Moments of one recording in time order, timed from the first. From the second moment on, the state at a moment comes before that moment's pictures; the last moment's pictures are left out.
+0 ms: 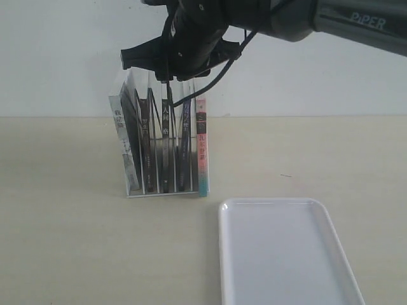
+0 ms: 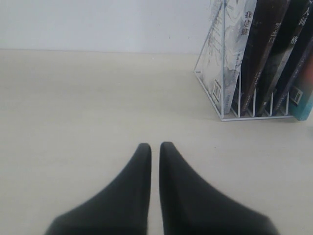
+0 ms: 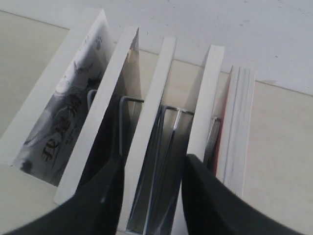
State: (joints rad) left arm -0.06 0.00 0.00 -0.04 0.34 -0.02; right arm 0.73 2.07 -1.97 -0.32 0.75 0.51
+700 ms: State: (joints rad) left arm -0.06 0.00 0.00 -0.04 0.34 -0.02; right arm 0.71 2.07 -1.97 -0.31 0.77 0.51
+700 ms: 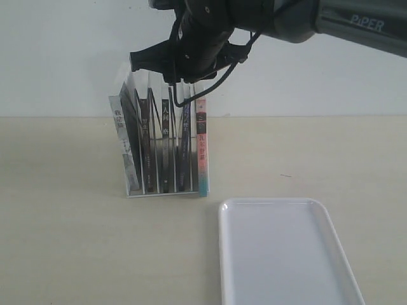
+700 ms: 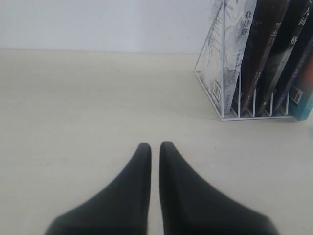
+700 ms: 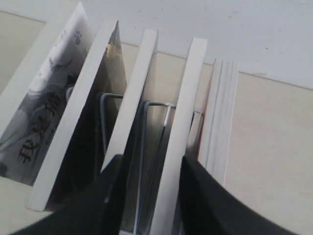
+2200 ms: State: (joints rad) left arm -0.06 0.00 0.00 -0.04 0.34 -0.02; right arm 0.71 2.10 -1.97 -0.32 0.75 0.50
